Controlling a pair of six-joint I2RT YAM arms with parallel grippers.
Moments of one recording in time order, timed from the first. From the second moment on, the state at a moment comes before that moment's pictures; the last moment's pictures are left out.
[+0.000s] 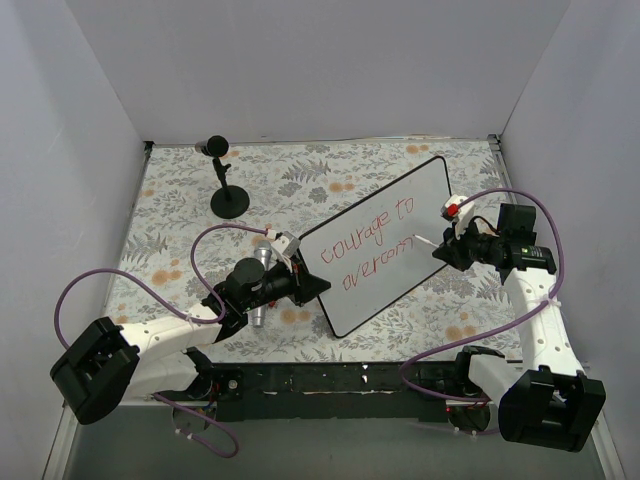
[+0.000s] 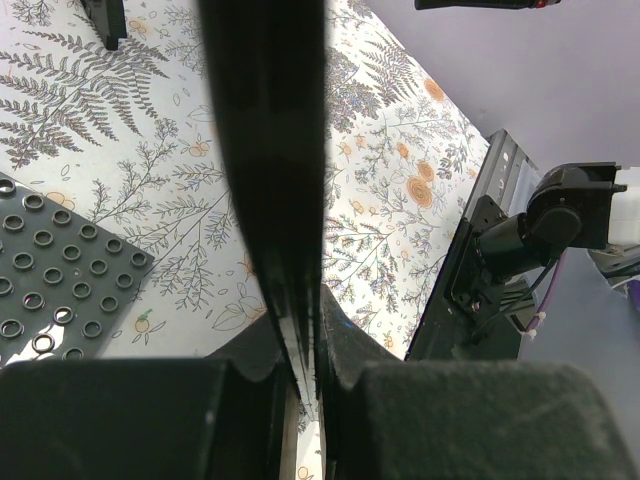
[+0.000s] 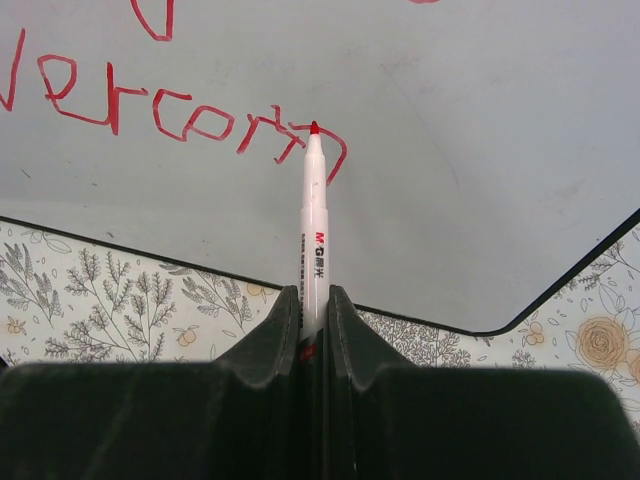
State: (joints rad) left arm -0.80 1.11 0.35 0.60 0.31 -0.52; right arm -0.11 1.01 0.83 -0.69 -0.77 -0.70
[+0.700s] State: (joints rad) left arm -0.80 1.11 0.35 0.61 0.31 -0.53; right arm -0.11 1.00 0.82 -0.69 -0.77 -0.70
